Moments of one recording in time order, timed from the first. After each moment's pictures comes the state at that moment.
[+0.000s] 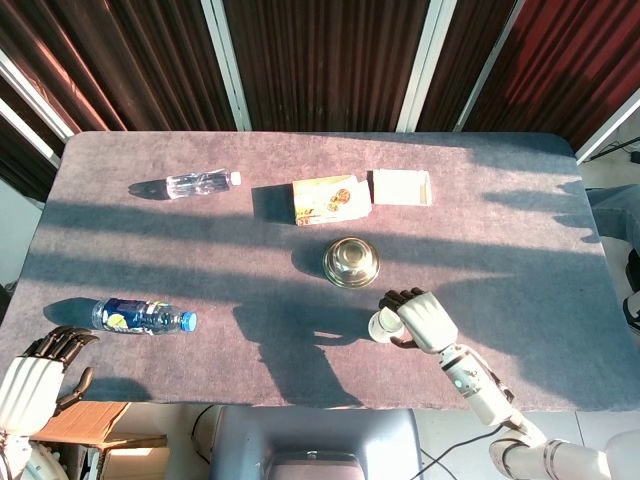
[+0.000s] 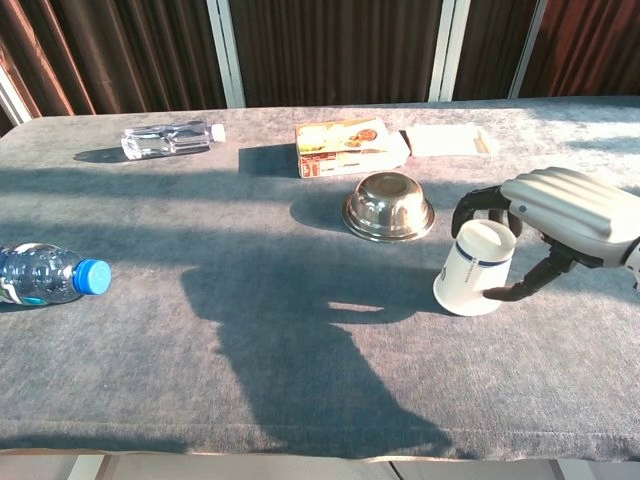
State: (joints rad) left arm -0.06 -1.11 0.03 -1.62 1.69 1.58 0.10; right arm 0.49 -1.64 0.04 -1.17 -1.63 1.22 -0.07
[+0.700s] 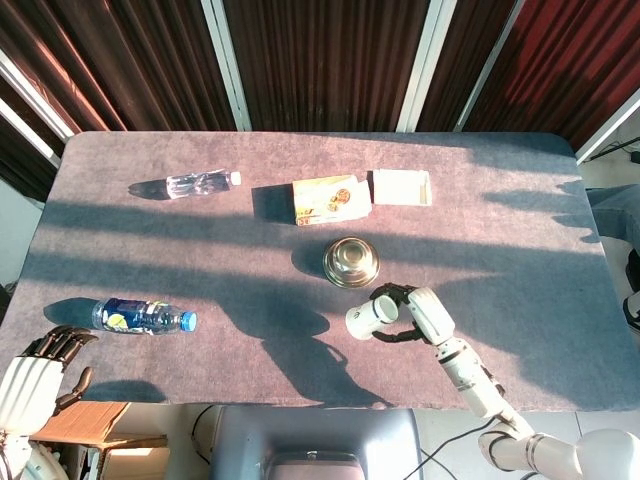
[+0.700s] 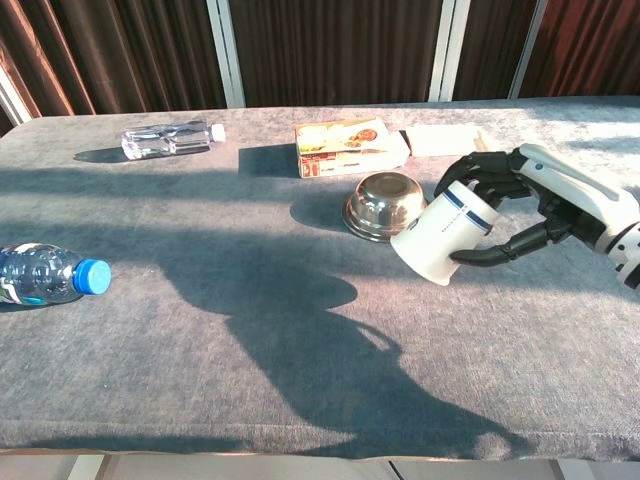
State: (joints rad) left arm -0.06 -1.12 0.03 -1.62 1.69 1.58 0.10; right arm 0.51 -1.77 0.05 -0.95 -1.65 1.32 0.70
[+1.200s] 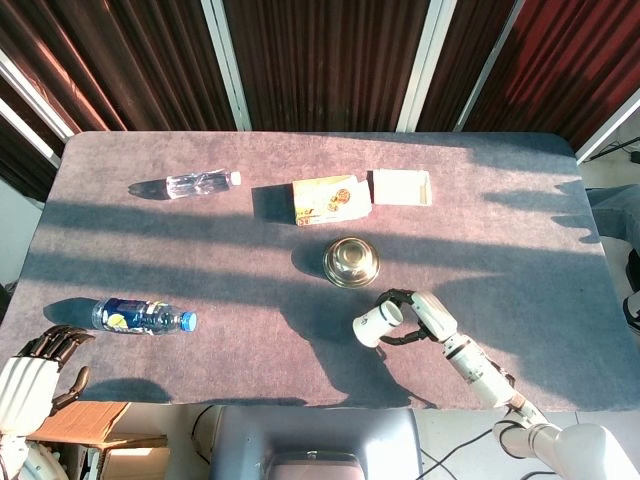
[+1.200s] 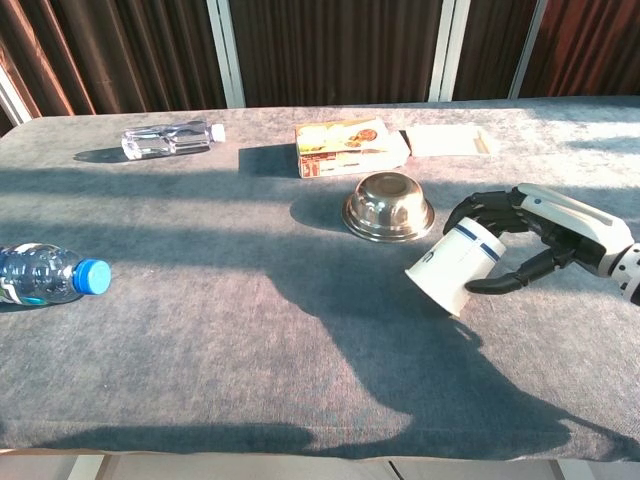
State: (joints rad) left arm -0.05 -1.11 0.02 -1.62 1.68 1.59 0.09; right arm 0.55 -1.82 -0.05 -0.66 -1.69 1.27 1.02
